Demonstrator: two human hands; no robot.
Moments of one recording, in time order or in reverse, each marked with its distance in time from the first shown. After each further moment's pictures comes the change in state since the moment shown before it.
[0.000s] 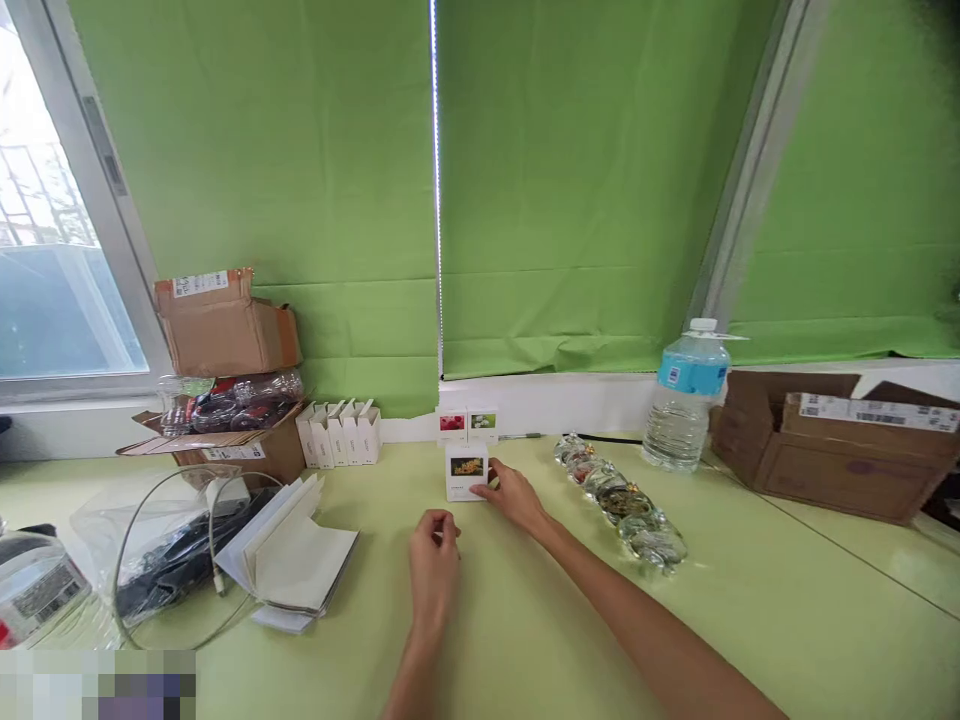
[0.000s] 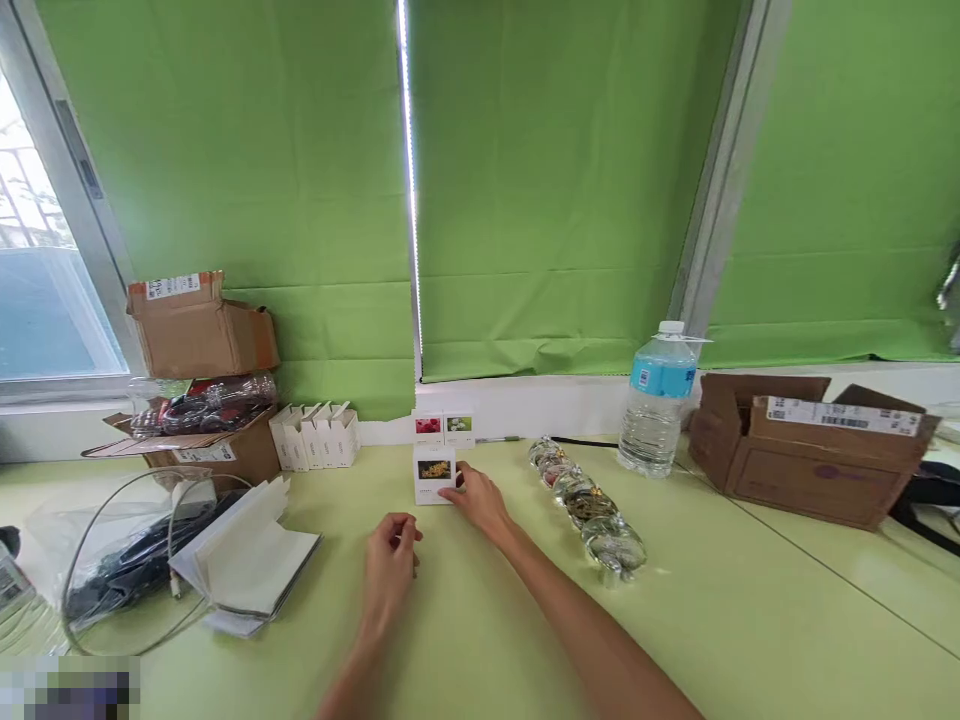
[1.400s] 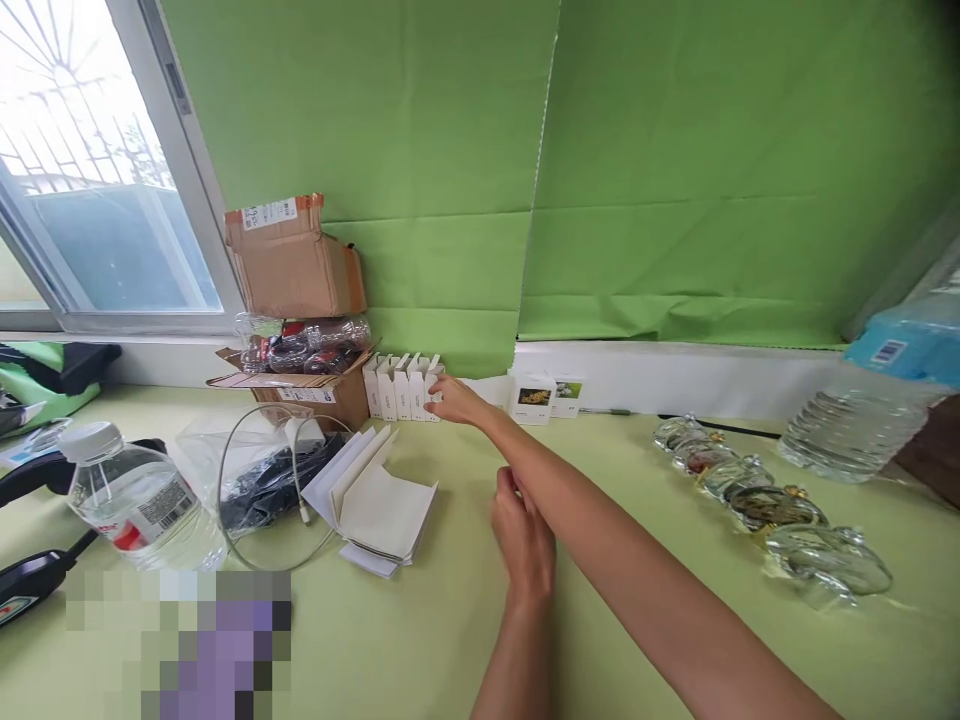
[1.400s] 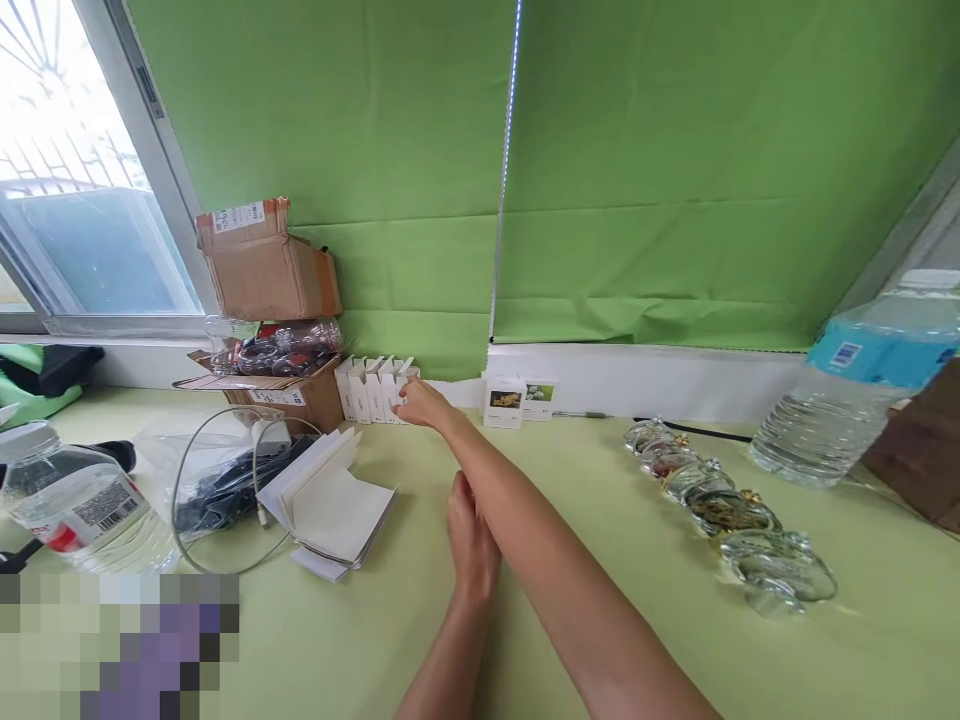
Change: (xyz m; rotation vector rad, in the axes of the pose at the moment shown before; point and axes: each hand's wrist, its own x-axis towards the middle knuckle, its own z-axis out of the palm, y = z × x) left_hand 0.008 0.011 -0.010 0.016 0.079 -0.069; right_hand 0.122 -0.189 0.097 -0.125 -0.152 -0.483
